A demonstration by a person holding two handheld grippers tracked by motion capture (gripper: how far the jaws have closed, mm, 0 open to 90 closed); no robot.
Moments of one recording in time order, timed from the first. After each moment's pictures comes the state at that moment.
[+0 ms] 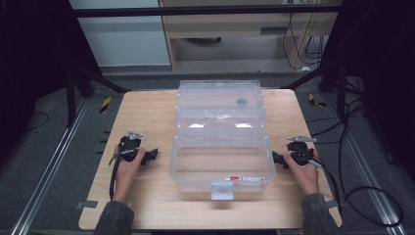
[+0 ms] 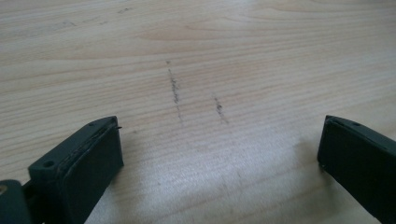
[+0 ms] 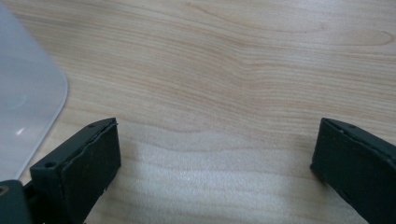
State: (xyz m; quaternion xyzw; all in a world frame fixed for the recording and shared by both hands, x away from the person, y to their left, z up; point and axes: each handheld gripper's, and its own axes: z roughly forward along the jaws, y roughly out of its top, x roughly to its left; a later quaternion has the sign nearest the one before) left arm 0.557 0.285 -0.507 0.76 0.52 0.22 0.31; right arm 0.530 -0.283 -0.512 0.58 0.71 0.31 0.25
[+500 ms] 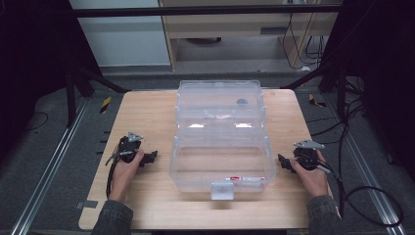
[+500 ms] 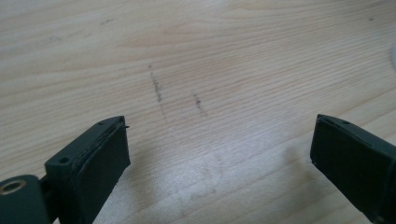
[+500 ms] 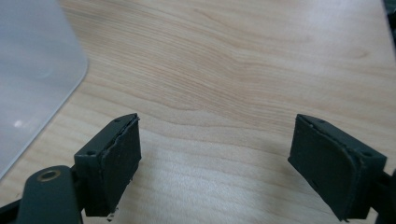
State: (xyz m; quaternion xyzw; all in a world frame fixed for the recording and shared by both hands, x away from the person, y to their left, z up) left arm 0.549 0.282 -0.495 0.79 0.49 0.22 0.31; right arm 0.507 -0.297 -0.504 0.52 0.74 0.33 0.27
